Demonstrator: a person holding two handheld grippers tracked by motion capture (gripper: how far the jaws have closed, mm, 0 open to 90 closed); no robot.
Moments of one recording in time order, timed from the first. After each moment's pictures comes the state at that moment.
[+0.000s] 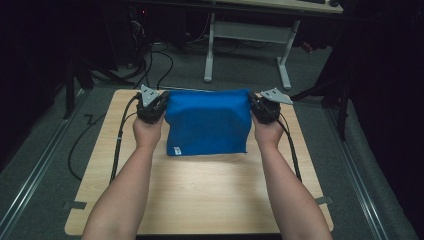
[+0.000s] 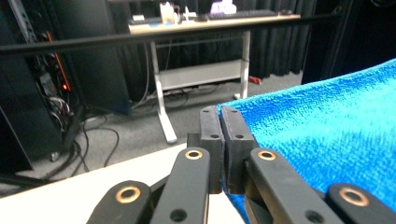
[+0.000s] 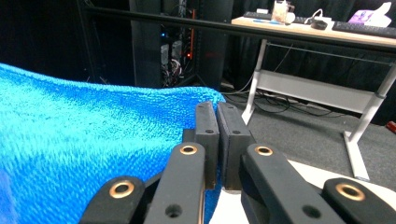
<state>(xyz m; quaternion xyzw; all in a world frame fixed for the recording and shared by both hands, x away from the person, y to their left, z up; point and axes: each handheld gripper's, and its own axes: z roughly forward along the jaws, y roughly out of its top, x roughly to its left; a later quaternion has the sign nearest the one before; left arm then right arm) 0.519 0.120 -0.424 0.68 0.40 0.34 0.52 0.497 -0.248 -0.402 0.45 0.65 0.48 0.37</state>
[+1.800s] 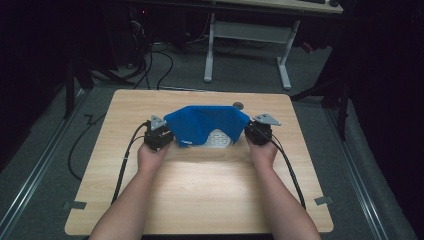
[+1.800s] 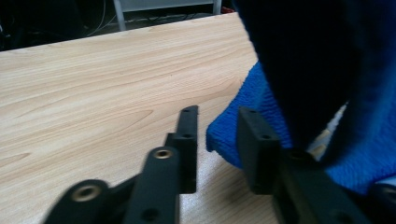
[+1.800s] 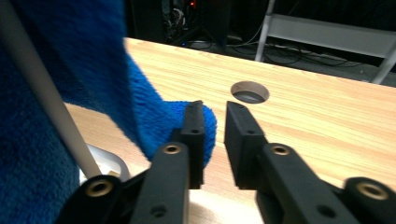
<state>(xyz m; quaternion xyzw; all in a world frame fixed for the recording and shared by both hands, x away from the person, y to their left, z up) 0.496 0.118 -0.512 0.74 0.42 0.23 0.47 0.486 -0.252 -0.493 0.49 0.68 0.43 0.32</state>
